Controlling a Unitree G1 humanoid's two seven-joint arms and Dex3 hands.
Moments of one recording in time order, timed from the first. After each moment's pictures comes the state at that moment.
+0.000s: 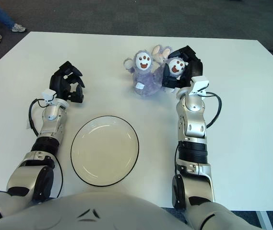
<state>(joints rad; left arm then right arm) -0.41 0.04 0.14 0.68 -0.07 -0.64 -0.09 -0.33 -0.11 -0.20 -0.04 0.04 0.05 -0.10</state>
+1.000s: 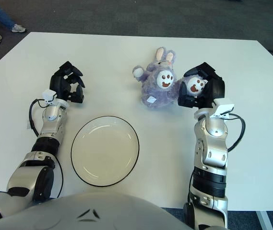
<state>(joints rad) -0.40 0.04 0.14 0.68 -0.07 -0.65 -0.09 -0.05 -0.15 -0.30 -0.33 0.12 0.13 -0.01</state>
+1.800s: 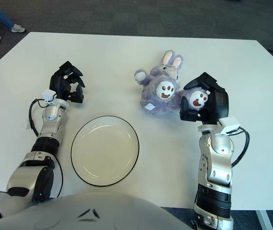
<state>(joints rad) -0.40 0.04 0.13 0.68 -0.07 -0.65 -0.09 0.08 -0.14 -0.30 -0.34 0.15 -0.08 0.09</state>
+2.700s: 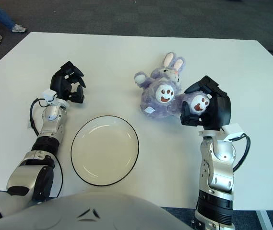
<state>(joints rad) -0.42 0.05 0.13 0.71 -0.07 -0.68 -0.12 0.15 -0.14 -0.31 -0.41 0.21 -0.11 0.11</state>
